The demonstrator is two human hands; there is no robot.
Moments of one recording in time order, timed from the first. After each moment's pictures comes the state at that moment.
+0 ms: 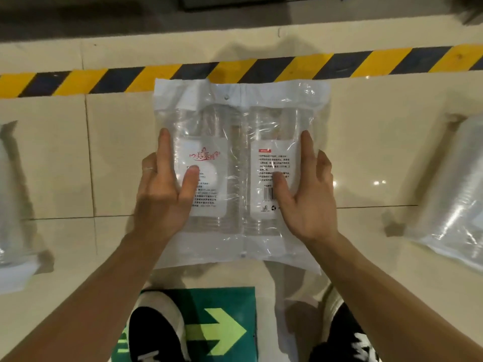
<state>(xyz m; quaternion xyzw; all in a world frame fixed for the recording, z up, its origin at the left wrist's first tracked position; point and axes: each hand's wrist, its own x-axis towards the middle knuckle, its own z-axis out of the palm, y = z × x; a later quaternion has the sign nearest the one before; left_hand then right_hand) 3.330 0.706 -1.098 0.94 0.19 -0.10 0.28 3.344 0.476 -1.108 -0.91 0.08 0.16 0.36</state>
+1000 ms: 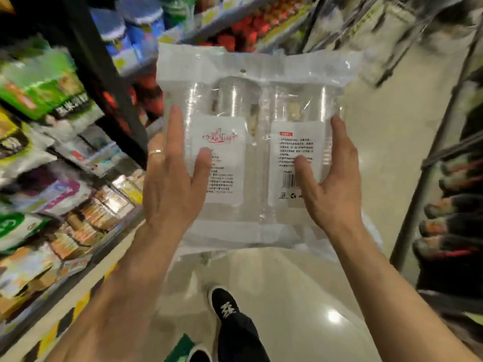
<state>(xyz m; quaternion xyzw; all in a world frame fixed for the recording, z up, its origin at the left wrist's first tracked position) 3.391 0.310 -0.430 0.87 -0.31 0.02 0.39 3.226 0.150 -0.403 -0.84 0.37 -0.28 0.28</state>
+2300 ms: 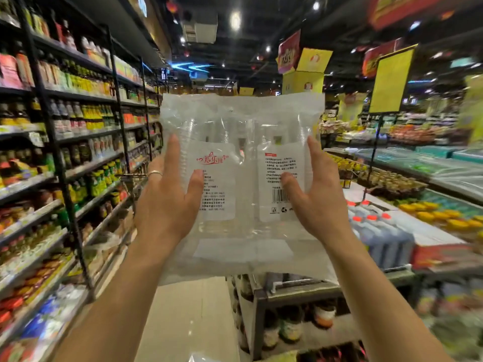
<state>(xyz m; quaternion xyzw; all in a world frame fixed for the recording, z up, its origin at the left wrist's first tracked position) 2.848 0.175 0.171 0.58 -0.64 0.09 0.50 2.614 0.174 0.171 -0.66 0.50 -0.55 -0.05</state>
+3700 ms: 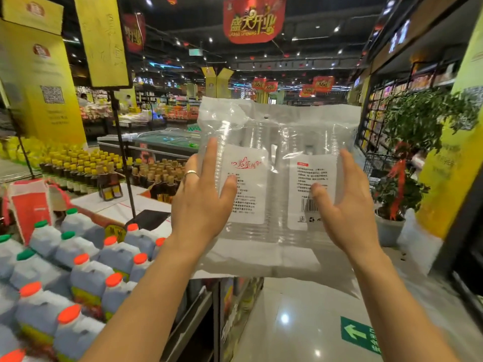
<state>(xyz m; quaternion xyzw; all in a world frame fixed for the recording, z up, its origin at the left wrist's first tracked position) 2.154 -0.095 0.143 0.17 -0.86 -0.18 0.45 2.041 0.116 0.139 -0.28 0.79 -0.46 -0.30</state>
